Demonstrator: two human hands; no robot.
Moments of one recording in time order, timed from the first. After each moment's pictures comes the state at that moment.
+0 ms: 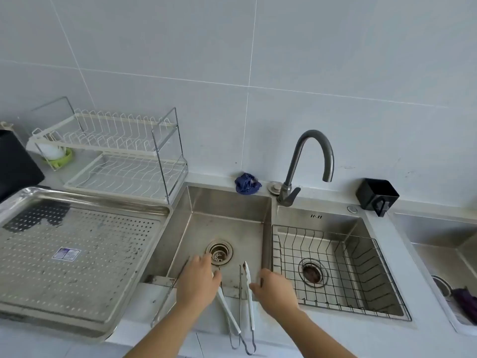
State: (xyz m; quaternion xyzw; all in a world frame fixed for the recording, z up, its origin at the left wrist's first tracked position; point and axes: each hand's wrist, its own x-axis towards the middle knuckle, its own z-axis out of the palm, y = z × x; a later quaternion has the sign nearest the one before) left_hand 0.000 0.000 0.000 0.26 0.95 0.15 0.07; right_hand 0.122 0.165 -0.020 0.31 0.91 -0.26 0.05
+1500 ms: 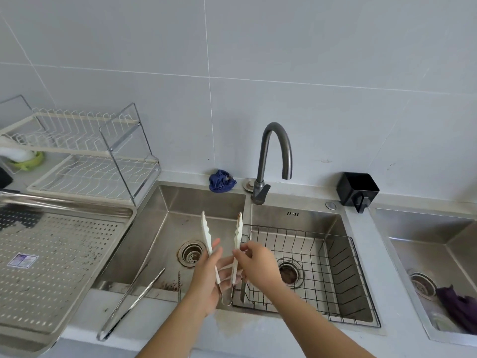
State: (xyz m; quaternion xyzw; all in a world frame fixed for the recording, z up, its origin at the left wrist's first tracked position) left_hand 0.065 0.127 0.024 -0.07 0.54 0.74 0.39; right_hand 0.125 0.255 0.031 0.30 0.83 -0.46 -0.06
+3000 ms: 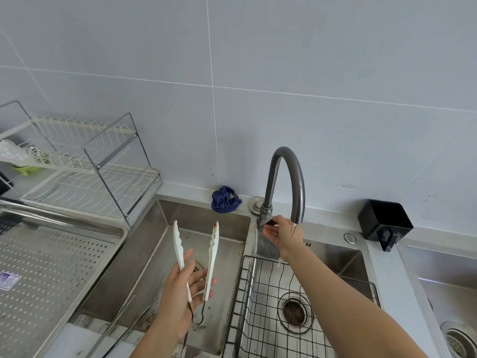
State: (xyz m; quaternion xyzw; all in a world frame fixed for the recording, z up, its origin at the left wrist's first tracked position) left_hand -0.010 0.140 0.016 -0.10 0.56 0.77 0.28; right_hand -0.014 0.429 0.008 0.42 0.44 -0.78 -0.14
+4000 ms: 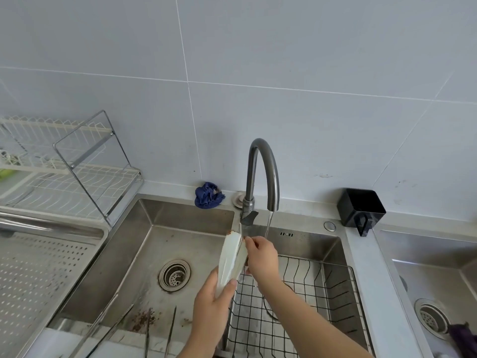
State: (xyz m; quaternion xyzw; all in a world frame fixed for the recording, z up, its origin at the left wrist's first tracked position) left_hand 0.074 0.201 0.020 0.11 0.76 0.61 0.21; right_hand 0.058 0.358 0.017 0.40 0.71 -0.57 -0.12
